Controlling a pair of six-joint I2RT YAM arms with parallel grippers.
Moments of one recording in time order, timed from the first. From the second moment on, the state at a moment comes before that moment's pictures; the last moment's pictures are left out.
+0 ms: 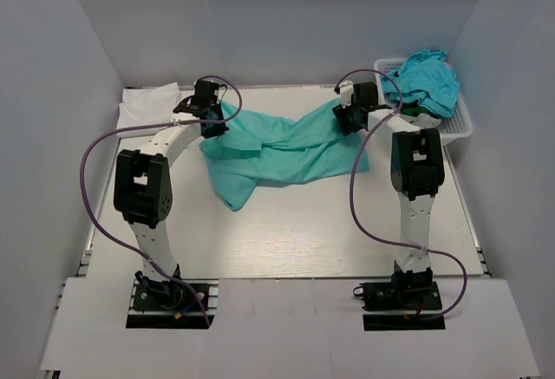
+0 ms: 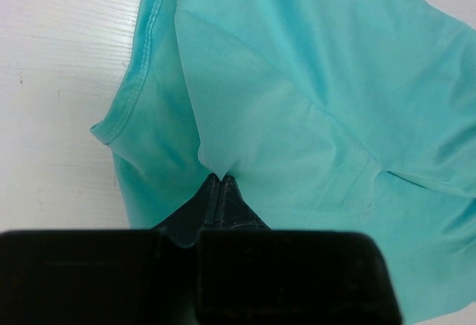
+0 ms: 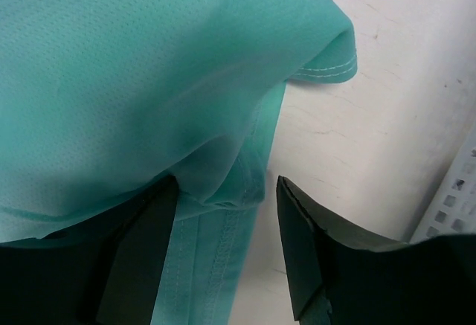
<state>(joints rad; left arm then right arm) -0.24 1.92 1.53 -0.49 -0.13 -0.40 0.19 2.24 1.69 -0.26 -0.04 -0.37</state>
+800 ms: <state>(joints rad) -0.24 1.92 1.56 -0.52 -0.15 -0.40 0.19 2.26 1.70 -0.26 -0.05 -0.27</state>
